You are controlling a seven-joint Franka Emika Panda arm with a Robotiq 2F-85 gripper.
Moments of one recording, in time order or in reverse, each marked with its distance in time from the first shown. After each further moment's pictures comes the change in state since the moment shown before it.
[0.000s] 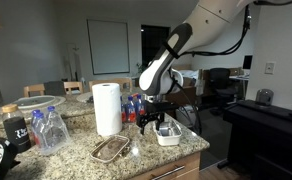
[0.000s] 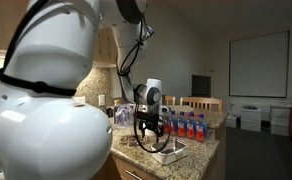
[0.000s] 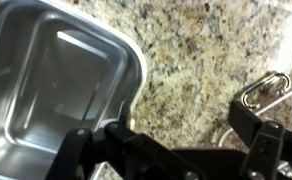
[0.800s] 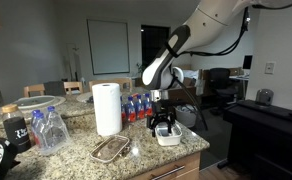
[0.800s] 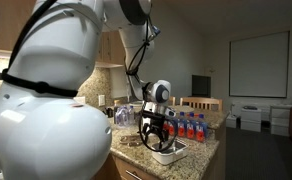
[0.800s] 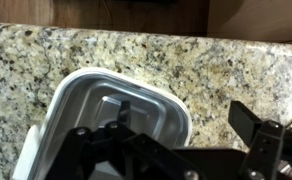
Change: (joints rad) arm -0.018 0.033 -0.063 0.089 0.001 -0.324 0.029
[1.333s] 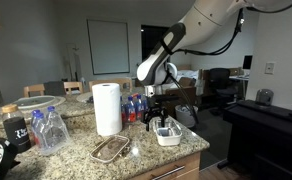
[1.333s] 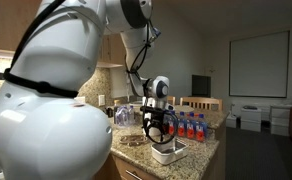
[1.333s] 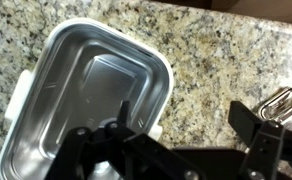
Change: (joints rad) arm 0.016 0.031 0.010 0.107 -0.041 -0.029 -0.008
